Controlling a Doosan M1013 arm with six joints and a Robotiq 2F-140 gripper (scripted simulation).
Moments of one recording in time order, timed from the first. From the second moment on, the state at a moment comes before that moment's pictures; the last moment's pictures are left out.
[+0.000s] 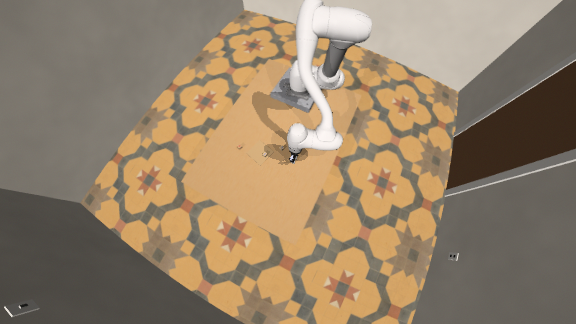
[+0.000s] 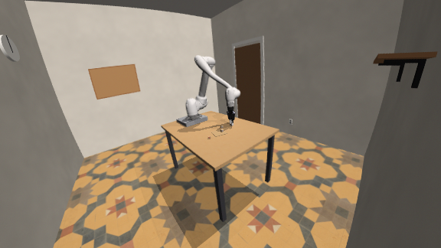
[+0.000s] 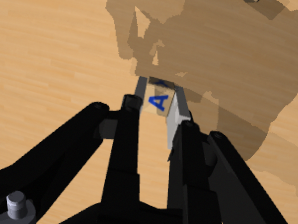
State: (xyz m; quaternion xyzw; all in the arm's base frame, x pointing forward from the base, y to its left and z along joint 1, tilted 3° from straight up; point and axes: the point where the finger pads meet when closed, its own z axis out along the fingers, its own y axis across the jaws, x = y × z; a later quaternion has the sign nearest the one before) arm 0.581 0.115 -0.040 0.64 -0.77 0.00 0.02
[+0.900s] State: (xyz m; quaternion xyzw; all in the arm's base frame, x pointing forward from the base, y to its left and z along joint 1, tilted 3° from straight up) arm 0.576 0.114 -0.019 0.64 -0.77 0.00 0.03
